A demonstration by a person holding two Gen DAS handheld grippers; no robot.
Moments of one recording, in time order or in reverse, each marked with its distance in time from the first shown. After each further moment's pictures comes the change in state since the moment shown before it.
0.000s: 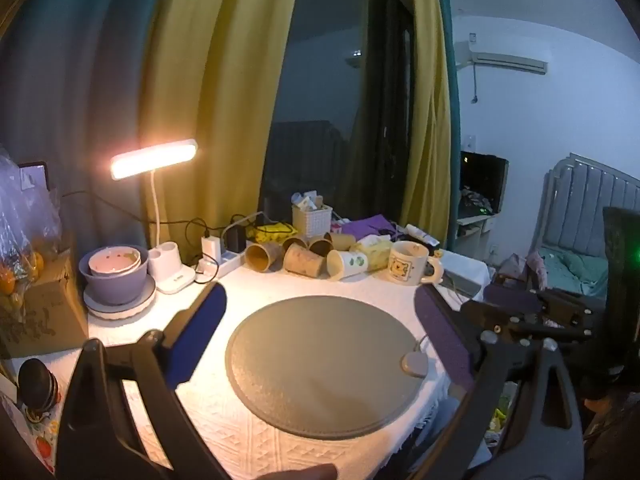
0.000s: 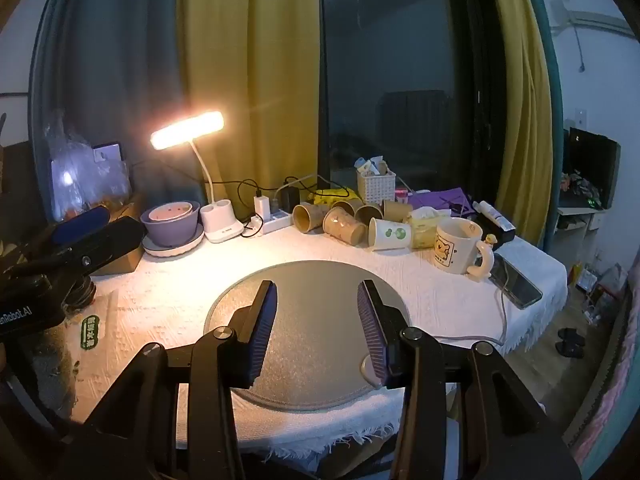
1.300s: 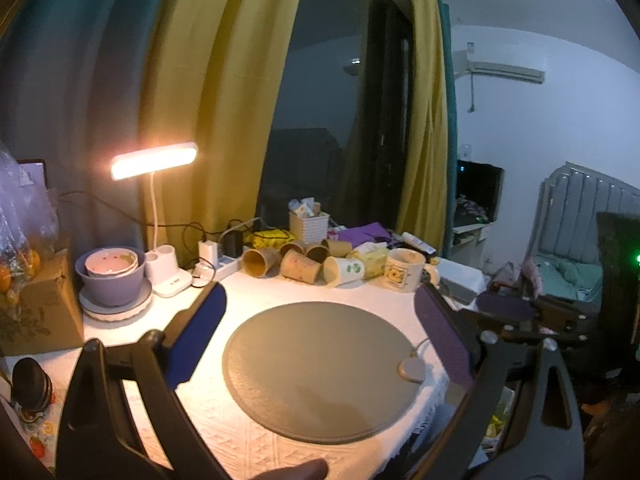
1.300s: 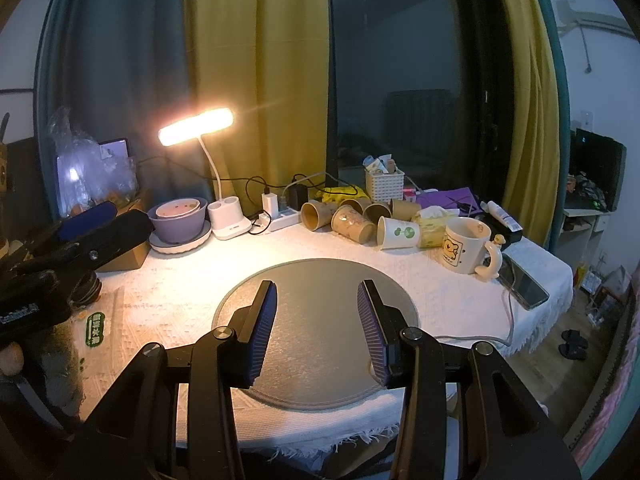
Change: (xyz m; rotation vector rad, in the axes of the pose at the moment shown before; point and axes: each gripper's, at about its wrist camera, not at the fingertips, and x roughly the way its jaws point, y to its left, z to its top) left arm 0.002 0.010 -0.001 -0.018 -0.021 -0.028; right arm 0.001 0.008 -0.003 -0.010 0.012 0.013
